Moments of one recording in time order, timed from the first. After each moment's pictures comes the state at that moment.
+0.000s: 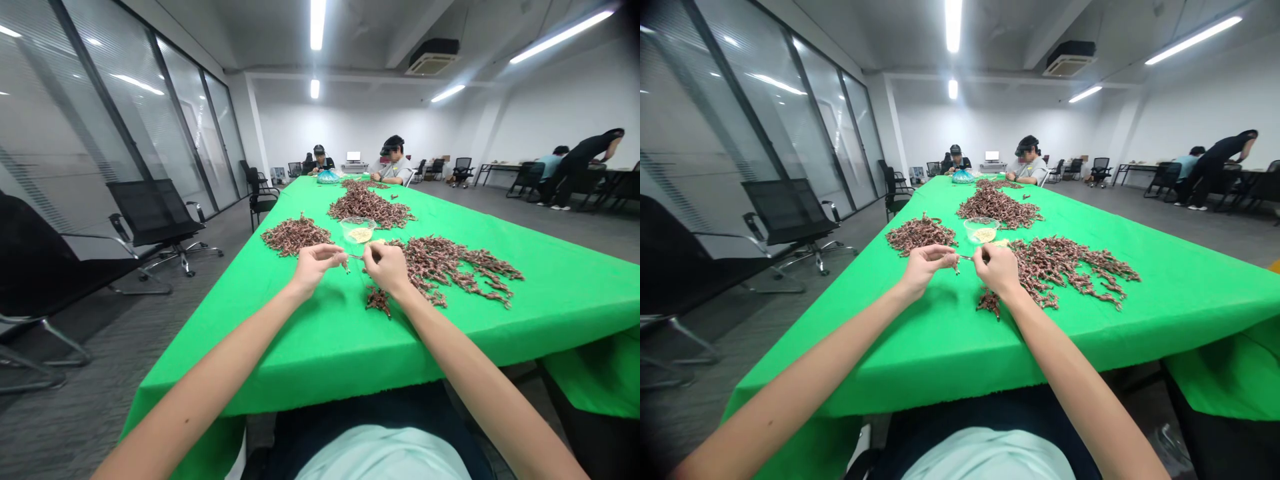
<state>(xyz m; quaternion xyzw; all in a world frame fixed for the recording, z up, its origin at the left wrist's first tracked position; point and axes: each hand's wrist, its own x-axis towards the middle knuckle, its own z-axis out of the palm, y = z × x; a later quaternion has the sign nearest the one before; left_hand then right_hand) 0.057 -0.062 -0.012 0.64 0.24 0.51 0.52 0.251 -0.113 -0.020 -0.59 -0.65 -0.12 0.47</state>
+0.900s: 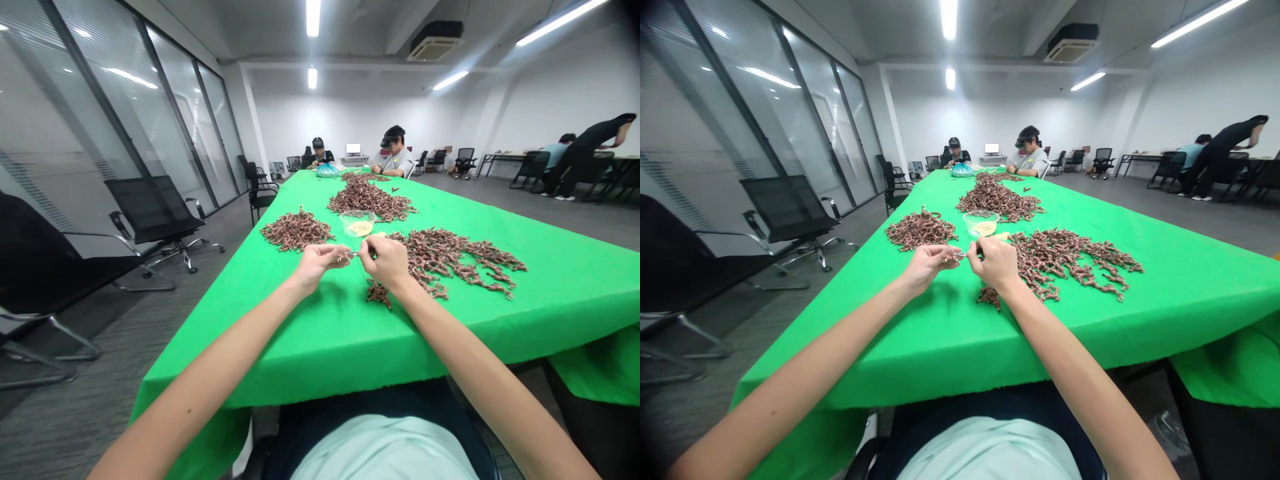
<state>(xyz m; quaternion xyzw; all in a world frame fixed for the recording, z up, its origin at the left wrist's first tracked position) 0.059 -0.063 -0.017 0.61 0.24 0.45 0.61 0.244 -0.122 -0.016 -0.58 -0.67 -0.22 0.41</state>
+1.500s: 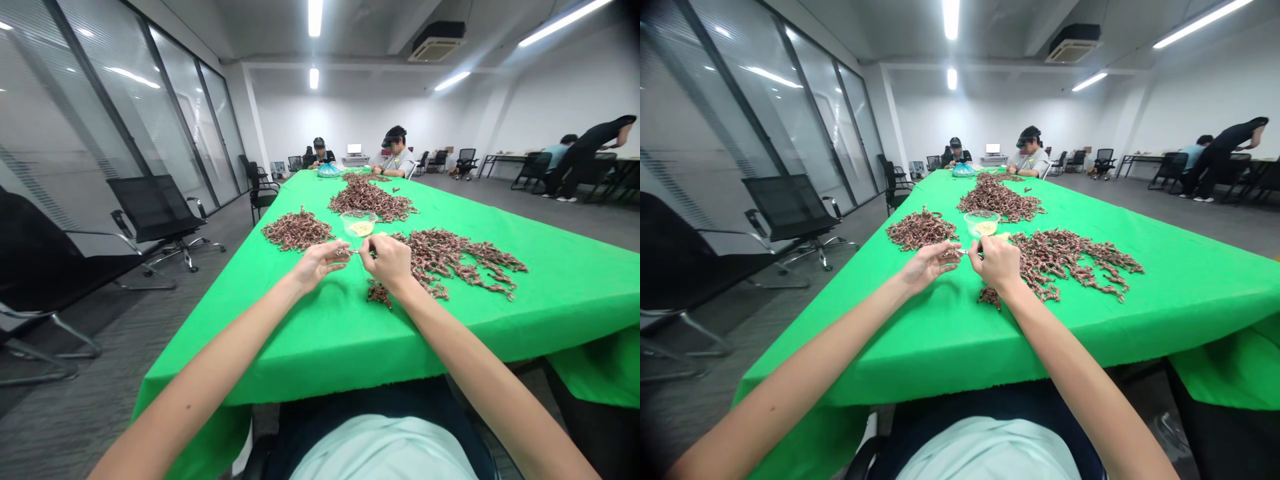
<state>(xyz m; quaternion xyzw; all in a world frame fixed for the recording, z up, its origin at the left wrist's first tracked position) 0.053 -0.065 -0.005 0.55 0.25 0.39 0.70 0.244 -0.120 -0.018 -0.61 -0.64 -0.26 0.39</state>
